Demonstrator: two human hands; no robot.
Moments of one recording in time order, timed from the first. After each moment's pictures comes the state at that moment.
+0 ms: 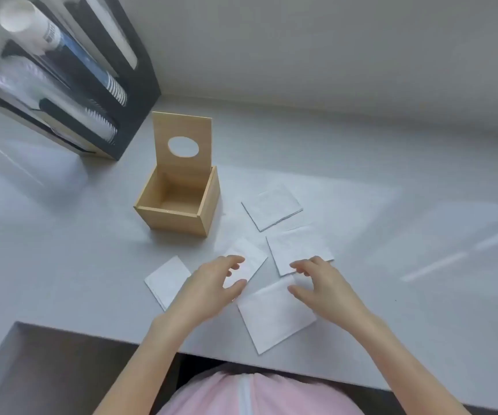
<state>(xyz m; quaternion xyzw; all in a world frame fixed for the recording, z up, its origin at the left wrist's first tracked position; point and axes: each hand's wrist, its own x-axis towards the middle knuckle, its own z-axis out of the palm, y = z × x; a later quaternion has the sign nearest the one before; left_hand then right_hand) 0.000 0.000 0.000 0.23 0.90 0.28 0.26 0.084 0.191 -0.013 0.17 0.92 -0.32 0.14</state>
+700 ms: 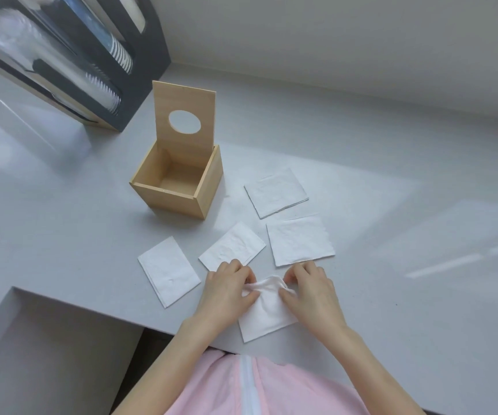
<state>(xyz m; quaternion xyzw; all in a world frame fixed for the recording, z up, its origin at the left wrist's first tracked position) 0.027 0.035 -0.046 0.23 0.93 0.18 0.23 0.089 0.182 -0.042 0.17 0.94 -0.28 0.13</state>
